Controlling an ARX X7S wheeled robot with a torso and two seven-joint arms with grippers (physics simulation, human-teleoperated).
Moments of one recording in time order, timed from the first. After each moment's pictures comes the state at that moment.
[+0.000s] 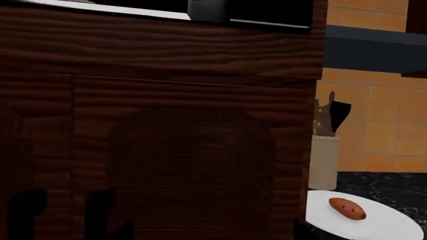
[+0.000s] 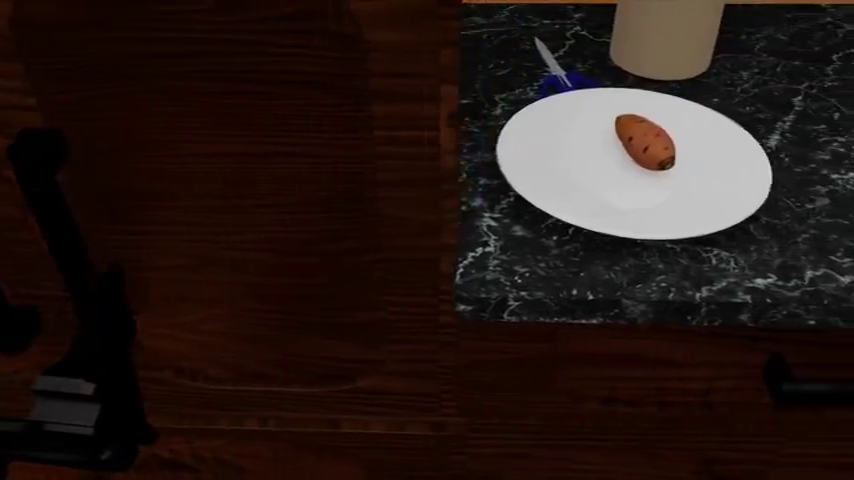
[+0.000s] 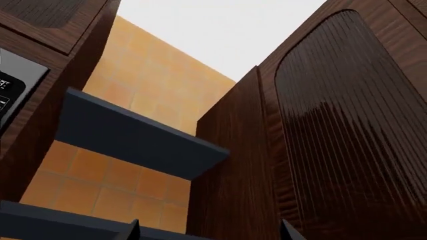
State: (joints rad) left arm -0.22 -0.26 -0.01 0.93 -0.51 -0.81 -0.29; right arm -0.78 0.30 0.78 -1.04 0.28 -0.47 0.50
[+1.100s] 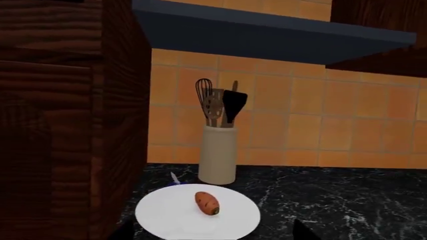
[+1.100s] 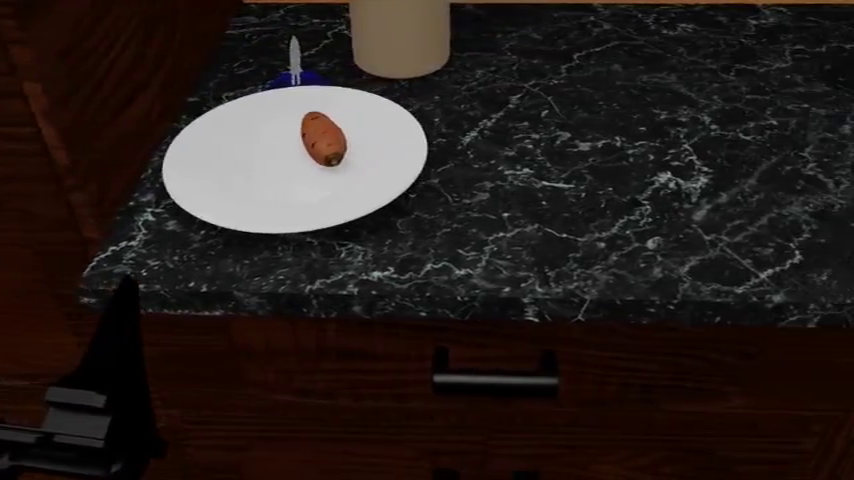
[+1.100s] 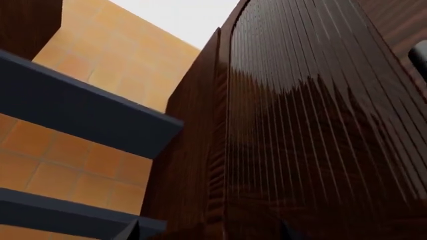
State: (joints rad) left arm -0.21 -0.28 0.01 0.93 -0.56 -0.79 -0.32; right arm -0.79 0.39 0.72 -1.05 0.25 -0.44 0.55
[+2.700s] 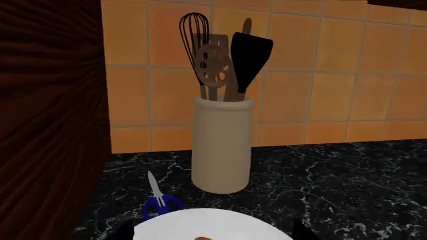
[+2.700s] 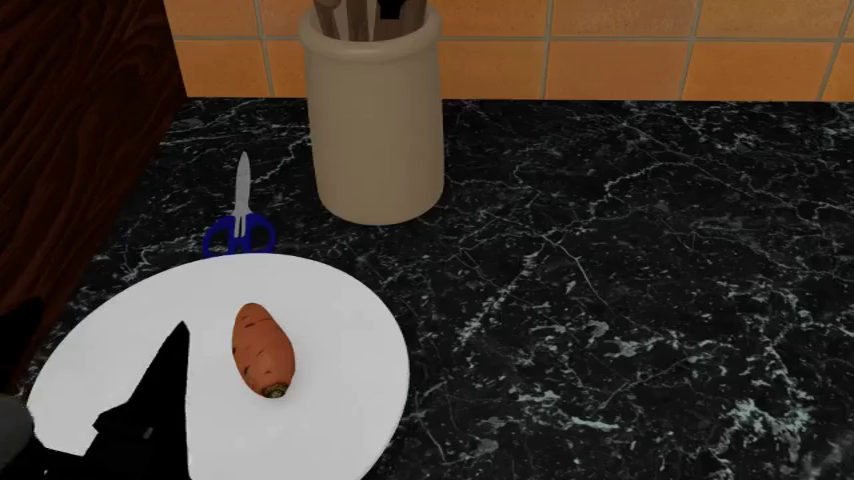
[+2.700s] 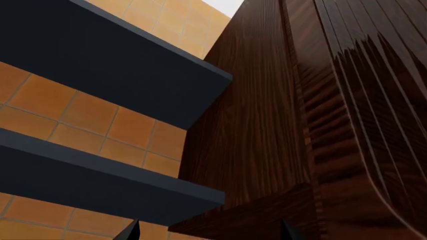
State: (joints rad) left arm -0.27 -0.39 0.03 0.92 -0.82 -0.93 -0.45; right arm -0.79 0.42 0.66 -1.05 0.20 -0.42 0.55
